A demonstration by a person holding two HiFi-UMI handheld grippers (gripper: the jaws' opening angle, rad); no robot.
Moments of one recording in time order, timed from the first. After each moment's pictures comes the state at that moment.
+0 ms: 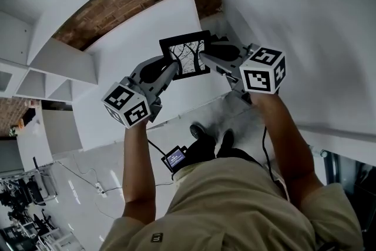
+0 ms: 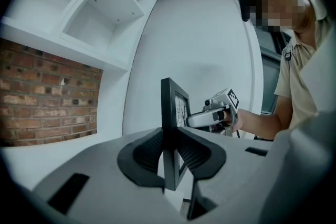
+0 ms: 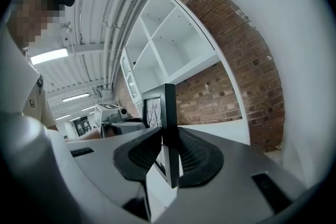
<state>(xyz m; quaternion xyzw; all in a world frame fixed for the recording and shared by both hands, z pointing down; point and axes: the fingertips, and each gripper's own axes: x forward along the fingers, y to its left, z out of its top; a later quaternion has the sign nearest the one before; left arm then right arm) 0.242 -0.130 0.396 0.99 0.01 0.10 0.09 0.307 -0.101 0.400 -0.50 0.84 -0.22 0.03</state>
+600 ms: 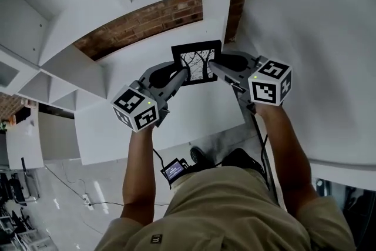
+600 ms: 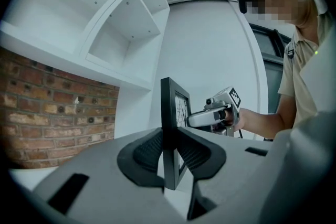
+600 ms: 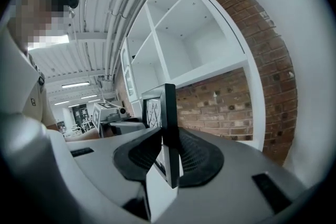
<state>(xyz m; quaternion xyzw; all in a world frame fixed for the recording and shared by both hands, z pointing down) 0.213 -0.239 0.361 1.00 -0.02 0.05 0.07 0.278 -0.213 0.356 -0.50 0.85 -0.17 -0.02</state>
